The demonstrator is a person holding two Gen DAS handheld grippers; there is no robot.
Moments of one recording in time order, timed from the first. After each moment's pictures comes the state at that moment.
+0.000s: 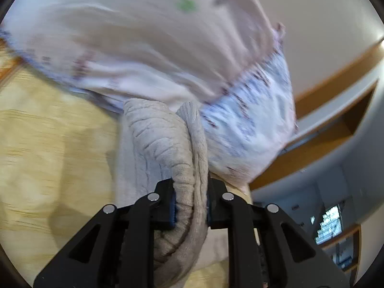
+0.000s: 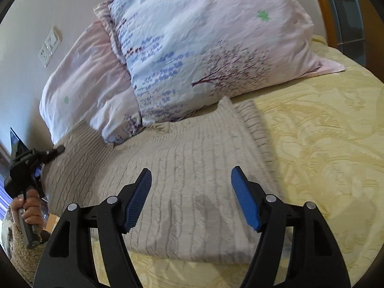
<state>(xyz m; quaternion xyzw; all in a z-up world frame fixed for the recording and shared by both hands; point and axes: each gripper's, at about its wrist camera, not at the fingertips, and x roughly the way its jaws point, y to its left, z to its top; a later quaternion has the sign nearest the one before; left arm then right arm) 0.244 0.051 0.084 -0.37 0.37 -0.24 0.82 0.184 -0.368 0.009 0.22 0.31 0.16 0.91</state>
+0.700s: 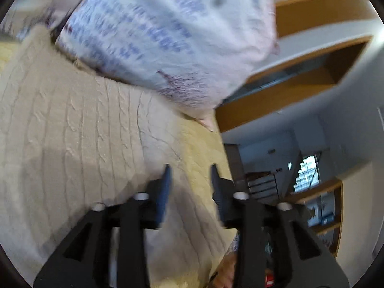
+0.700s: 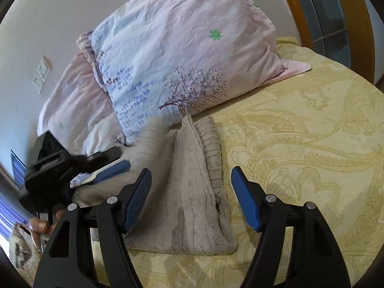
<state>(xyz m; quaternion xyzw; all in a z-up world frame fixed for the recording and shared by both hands) 0.252 -0.140 0.050 -0.32 0.45 -0.39 0.73 0.175 -0.433 0.009 0.28 0.29 0.15 0.90</state>
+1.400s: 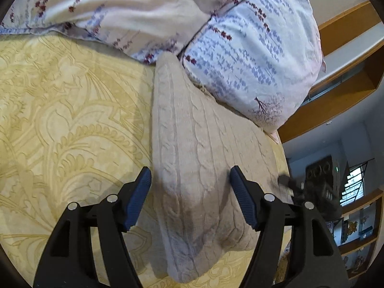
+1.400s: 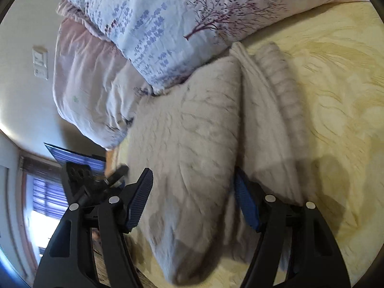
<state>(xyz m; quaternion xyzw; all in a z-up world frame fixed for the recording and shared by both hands) 0.243 -0.035 0.009 -0.26 0.48 -0.24 0.80 0.273 -0.378 -0.017 0.35 0.47 0.29 0.76</state>
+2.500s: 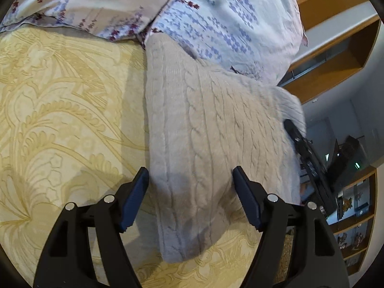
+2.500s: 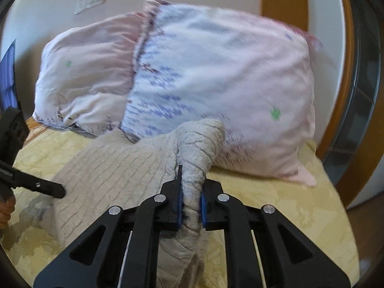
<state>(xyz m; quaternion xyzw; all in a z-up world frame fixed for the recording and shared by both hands) 0.227 -0.067 0.008 -0.23 0.49 -0.30 0.78 0.221 -0.371 0.044 -0.04 0.23 0.12 0.97</state>
